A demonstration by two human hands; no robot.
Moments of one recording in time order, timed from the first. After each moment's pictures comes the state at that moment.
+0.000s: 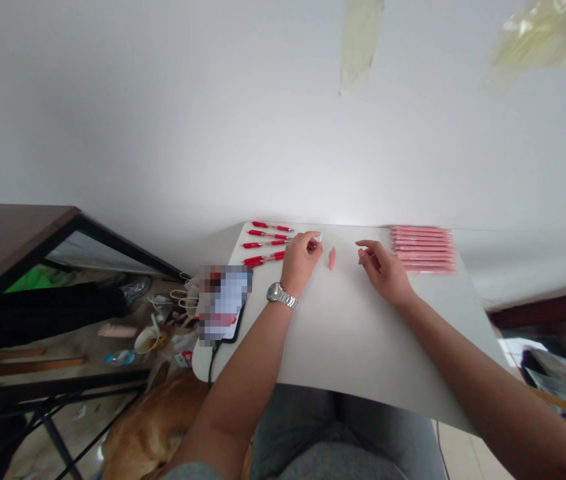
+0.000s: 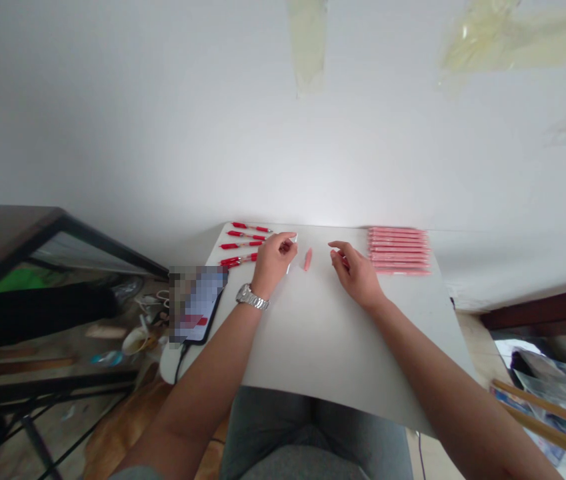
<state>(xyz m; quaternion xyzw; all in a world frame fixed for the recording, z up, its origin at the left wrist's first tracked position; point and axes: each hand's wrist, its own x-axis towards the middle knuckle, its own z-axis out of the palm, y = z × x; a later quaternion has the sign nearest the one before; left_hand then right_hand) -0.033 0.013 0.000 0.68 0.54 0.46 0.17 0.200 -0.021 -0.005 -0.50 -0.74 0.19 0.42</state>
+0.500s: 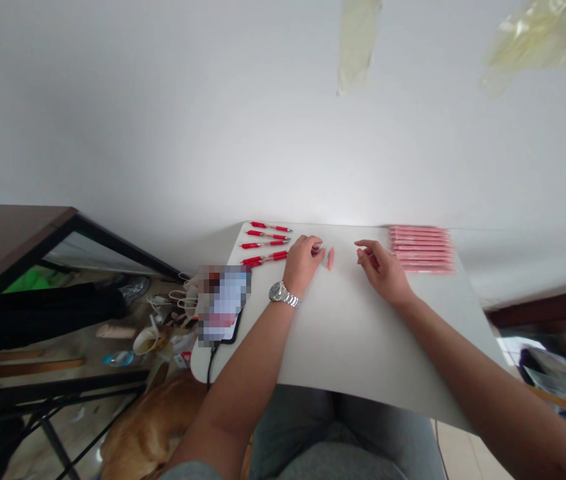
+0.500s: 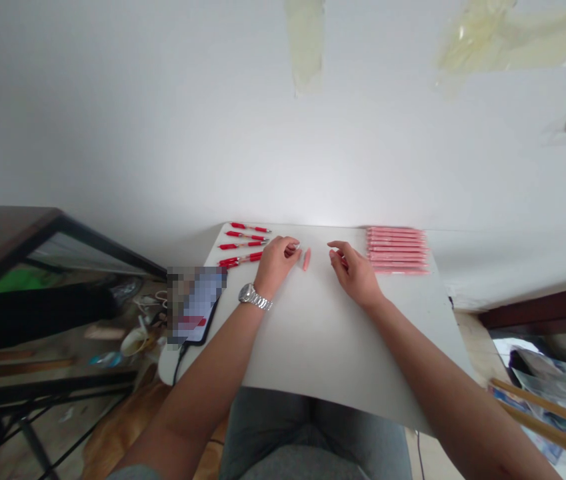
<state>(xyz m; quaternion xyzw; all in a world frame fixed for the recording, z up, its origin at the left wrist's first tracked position) -0.030 0.013 -0.008 0.71 0.55 0.40 0.18 0.200 -0.020 -0.007 -0.51 -0.73 0.18 0.41</state>
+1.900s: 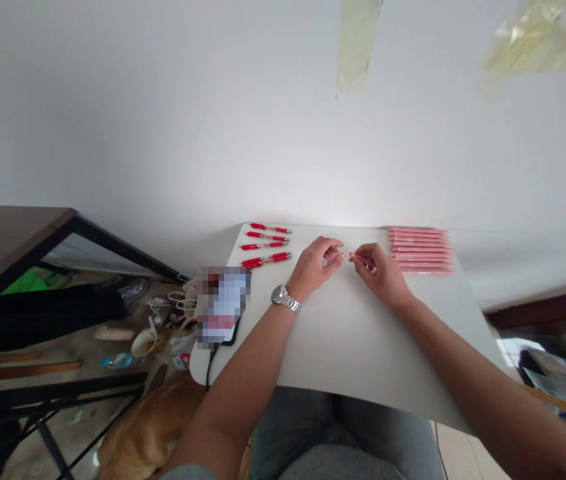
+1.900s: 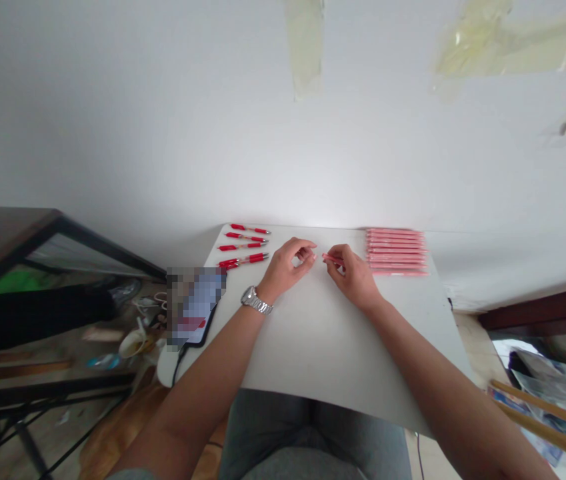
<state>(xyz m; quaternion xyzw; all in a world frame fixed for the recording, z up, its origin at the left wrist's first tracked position) -0.016 -0.002 0.012 0.78 0.39 0.43 0.24 0.197 -0.022 -0.007 -0.49 -0.74 0.20 0.42</state>
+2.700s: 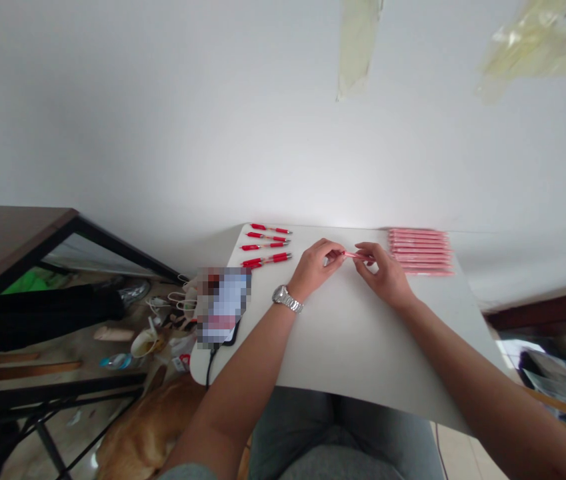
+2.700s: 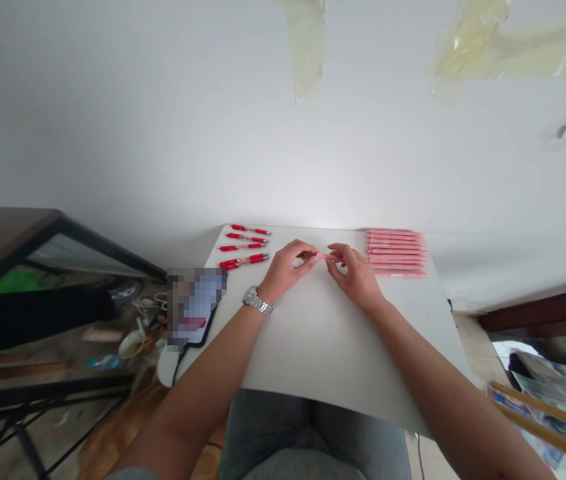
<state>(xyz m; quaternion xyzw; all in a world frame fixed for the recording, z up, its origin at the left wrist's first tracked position) -0.013 -0.001 0.013 0.78 0.37 0.43 0.25 0.201 -0.022 -0.005 -0.48 -0.76 0.14 0.42</state>
